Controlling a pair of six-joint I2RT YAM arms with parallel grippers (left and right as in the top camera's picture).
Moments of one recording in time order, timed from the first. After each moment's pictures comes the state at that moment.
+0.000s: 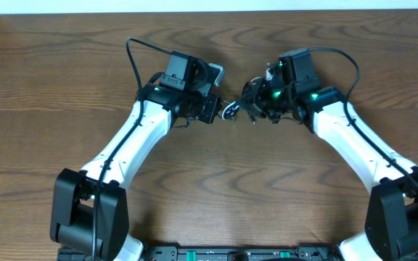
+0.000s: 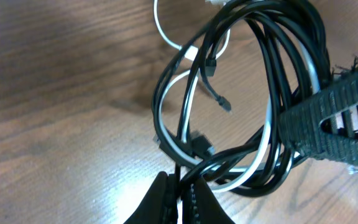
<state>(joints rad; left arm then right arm) -0.35 1.70 1.25 -0.60 0.41 -0.01 0.37 1.70 1.20 -0.42 -0.59 0.91</state>
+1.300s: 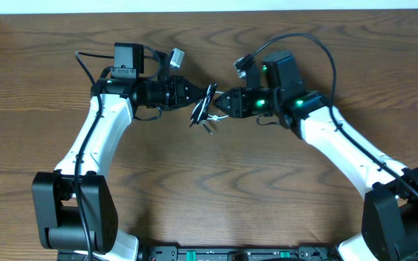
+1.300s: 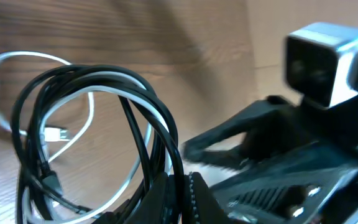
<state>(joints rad) -0.08 1.70 1.25 -0.58 1.00 -0.27 0.47 1.70 1.20 -0.24 -0.64 0.48</state>
